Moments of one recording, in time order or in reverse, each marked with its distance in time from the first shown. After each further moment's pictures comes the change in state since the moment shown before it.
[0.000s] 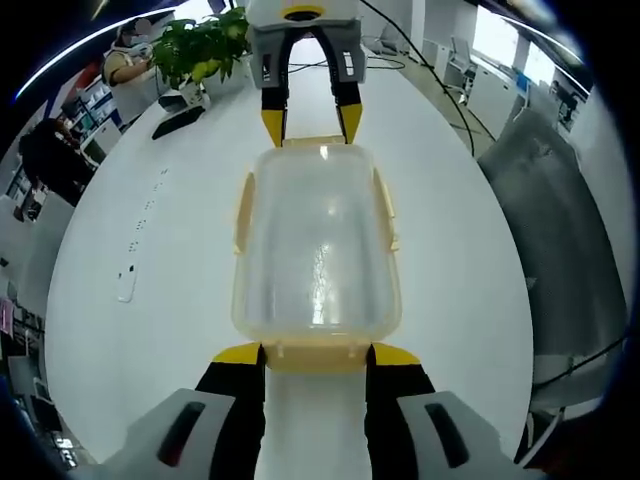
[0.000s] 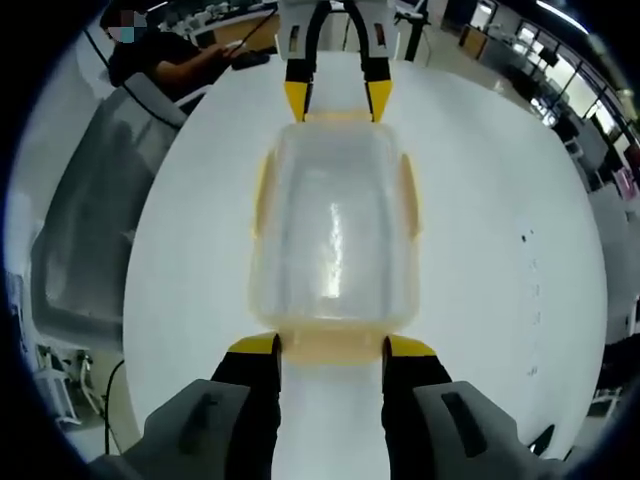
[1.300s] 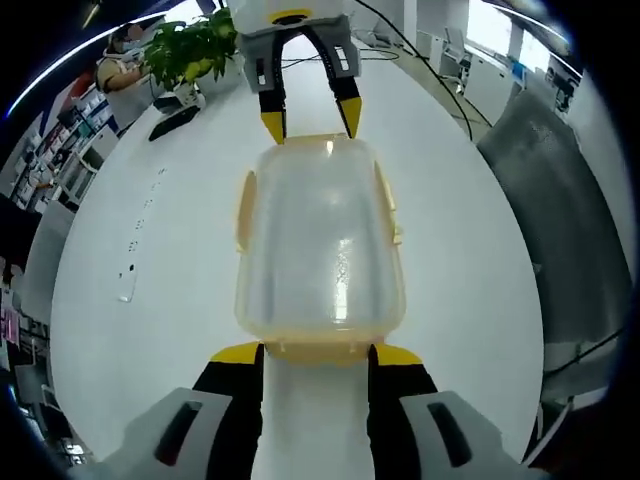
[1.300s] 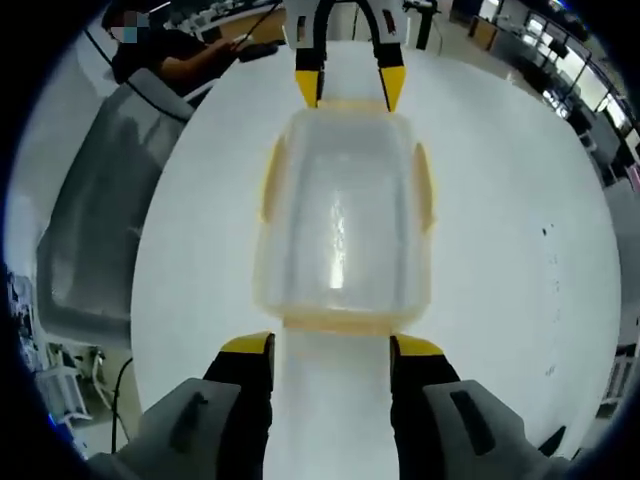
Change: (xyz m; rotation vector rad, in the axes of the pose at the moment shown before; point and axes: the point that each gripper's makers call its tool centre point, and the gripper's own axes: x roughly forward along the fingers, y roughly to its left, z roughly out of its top) left arm 0.004 0.003 -0.010 0.031 0.015 0.034; right arm 0.011 0.010 -0.009 0.032 0.040 0.066
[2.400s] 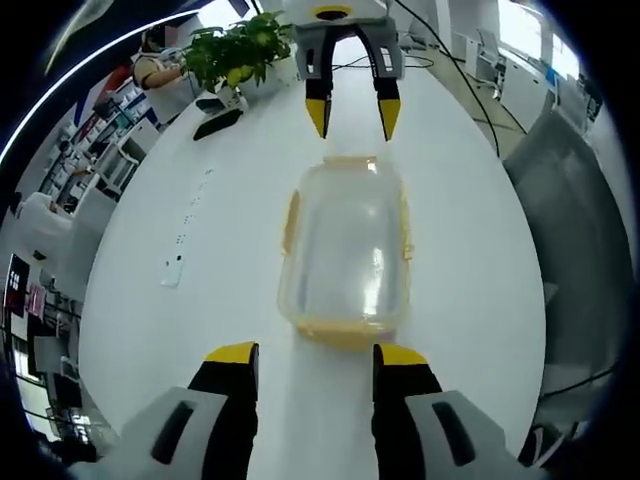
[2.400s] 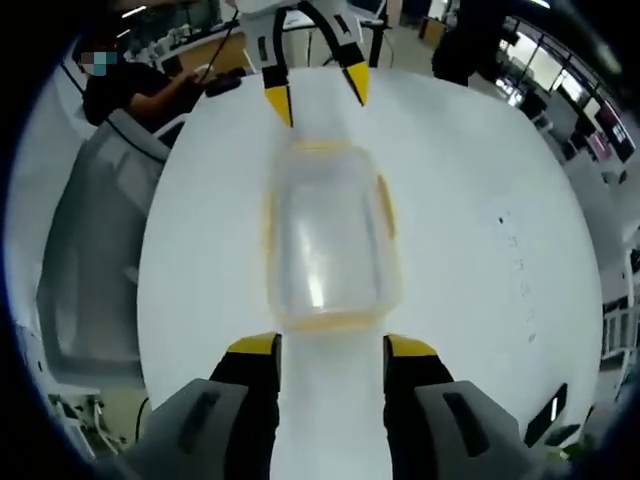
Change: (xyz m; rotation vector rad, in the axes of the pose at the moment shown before) left arm -0.044 0.009 0.006 -0.081 0.001 0.164; right arm -0.041 0.005 0.019 0.130 -0.097 -0.159
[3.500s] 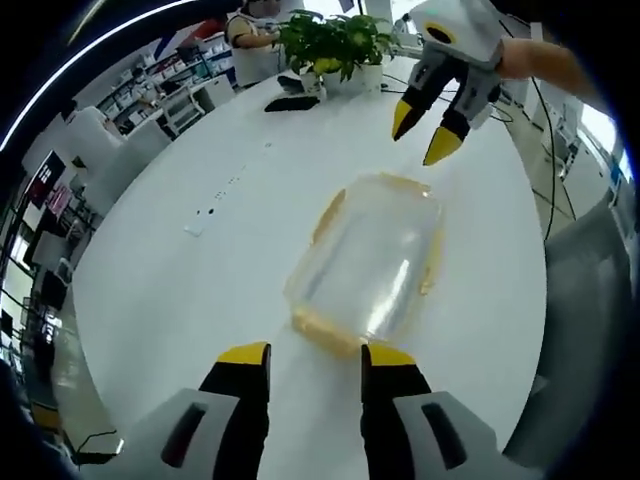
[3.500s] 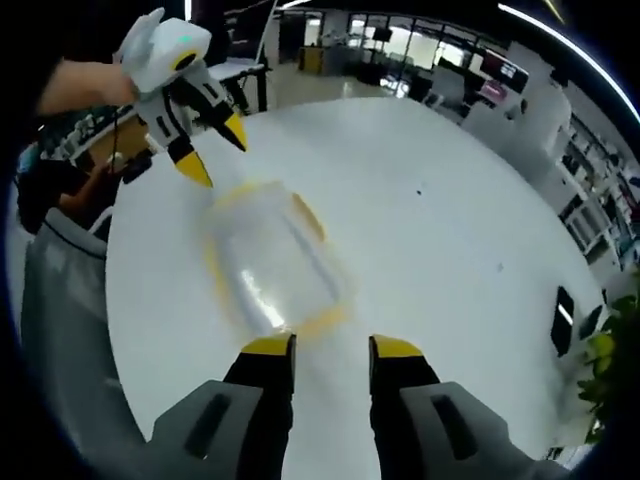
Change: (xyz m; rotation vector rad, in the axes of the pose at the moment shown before) left arm 0.005 0.003 -0.009 -0.399 -0.019 0.138; right arm -0.004 -0.018 -0.006 0.444 -0.233 -0.273
